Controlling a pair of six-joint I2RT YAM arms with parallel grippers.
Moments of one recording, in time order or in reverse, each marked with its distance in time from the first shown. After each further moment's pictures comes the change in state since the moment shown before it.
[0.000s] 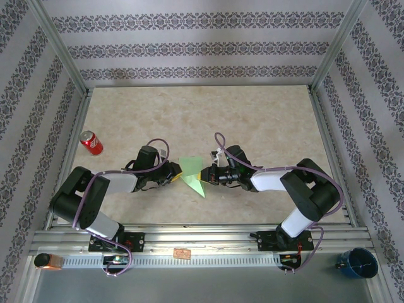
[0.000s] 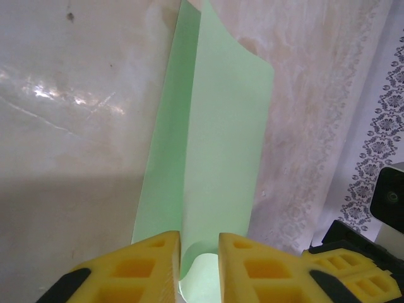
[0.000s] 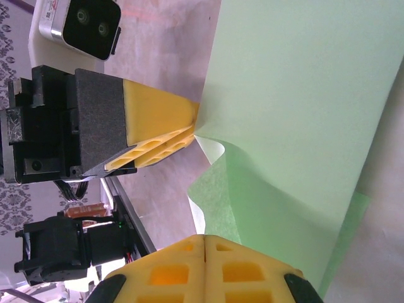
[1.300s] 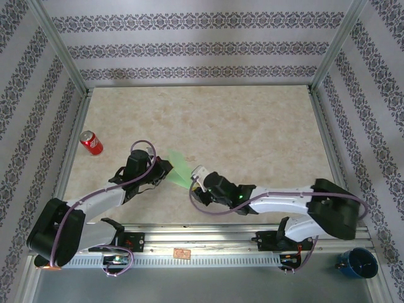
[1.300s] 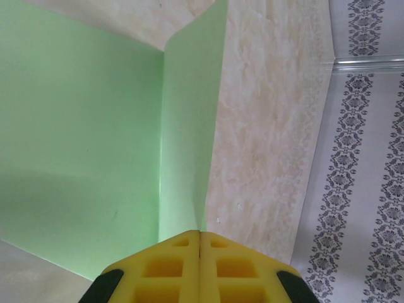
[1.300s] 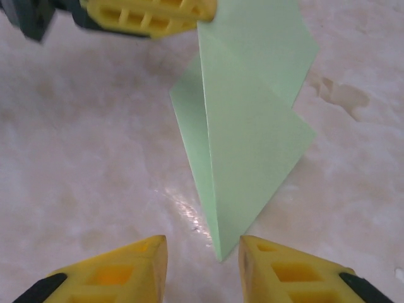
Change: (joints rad) left arm -0.023 -0.332 -0.093 -0.069 -0.223 -0.131; right arm 0.483 -0.202 0.023 -0.286 0.858 -0.742
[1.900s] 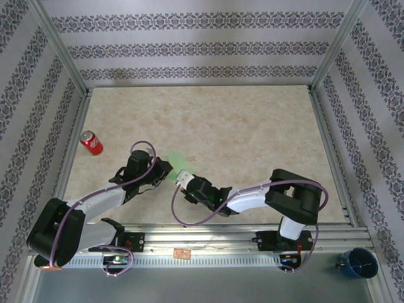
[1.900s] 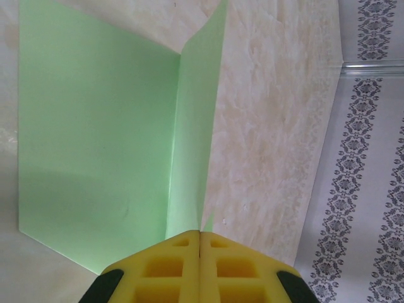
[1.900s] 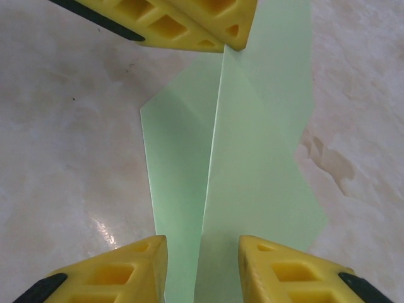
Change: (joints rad) left arm -0.006 0.000 0.001 -0.022 -0.014 -0.010; right arm 0.054 0.304 0.096 0.228 0.214 -0.229
